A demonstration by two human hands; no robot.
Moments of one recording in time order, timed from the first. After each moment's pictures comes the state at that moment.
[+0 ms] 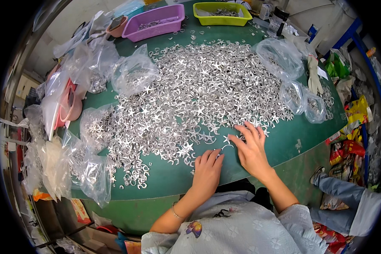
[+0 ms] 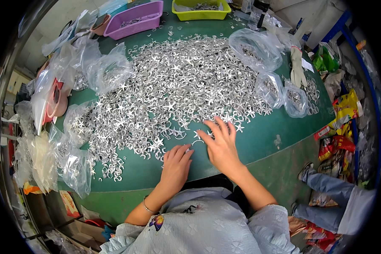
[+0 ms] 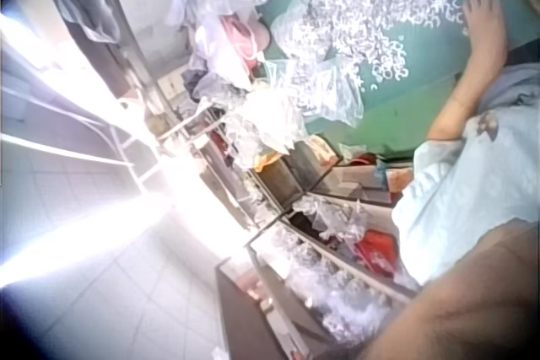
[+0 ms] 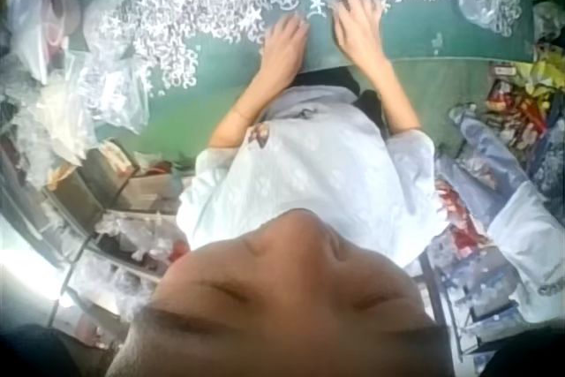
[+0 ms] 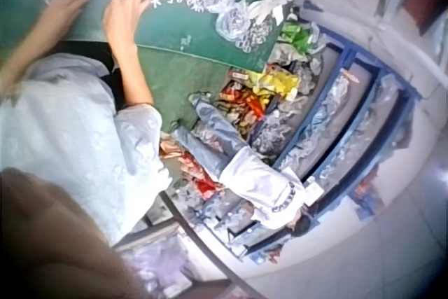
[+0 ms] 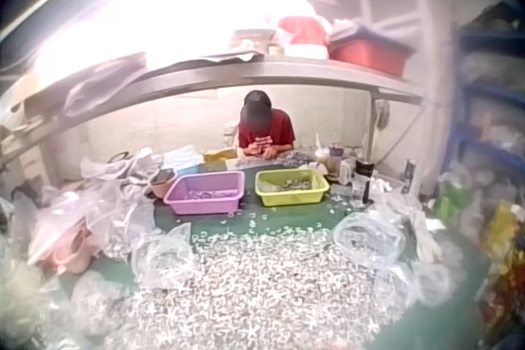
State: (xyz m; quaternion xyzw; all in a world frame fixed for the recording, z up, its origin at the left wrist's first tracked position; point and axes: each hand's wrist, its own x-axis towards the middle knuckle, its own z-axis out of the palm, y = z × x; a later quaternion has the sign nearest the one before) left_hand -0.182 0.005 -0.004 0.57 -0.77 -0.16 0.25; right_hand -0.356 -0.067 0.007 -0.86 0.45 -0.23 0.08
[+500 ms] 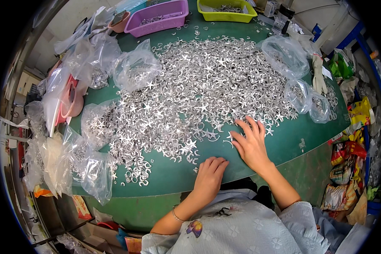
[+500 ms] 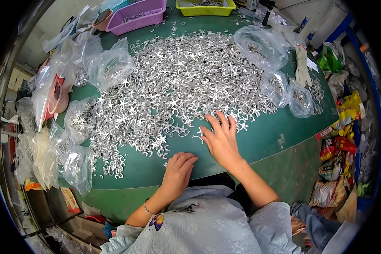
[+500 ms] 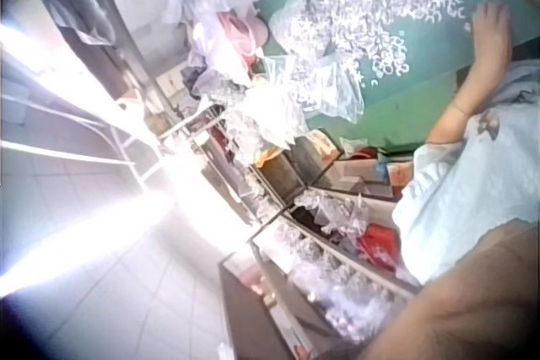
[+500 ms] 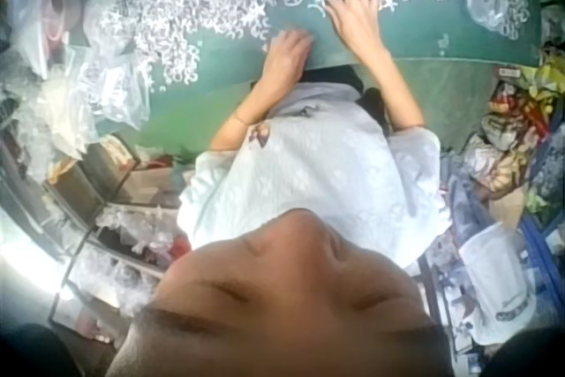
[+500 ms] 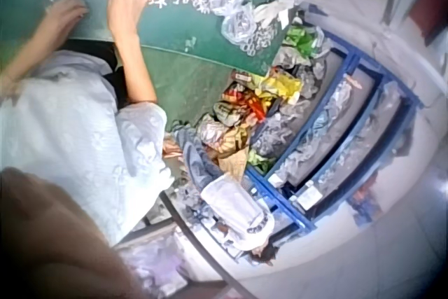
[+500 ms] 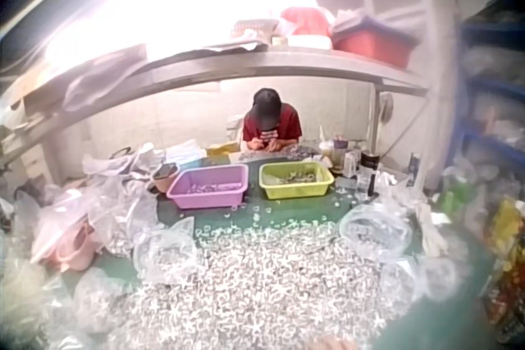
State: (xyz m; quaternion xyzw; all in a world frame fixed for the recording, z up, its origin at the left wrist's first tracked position) left_hand -0.178 0.021 -0.001 0.54 -0.75 -0.22 0.31; right_hand -0.348 -0.077 -0.001 -0.87 0.44 -0.22 0.07
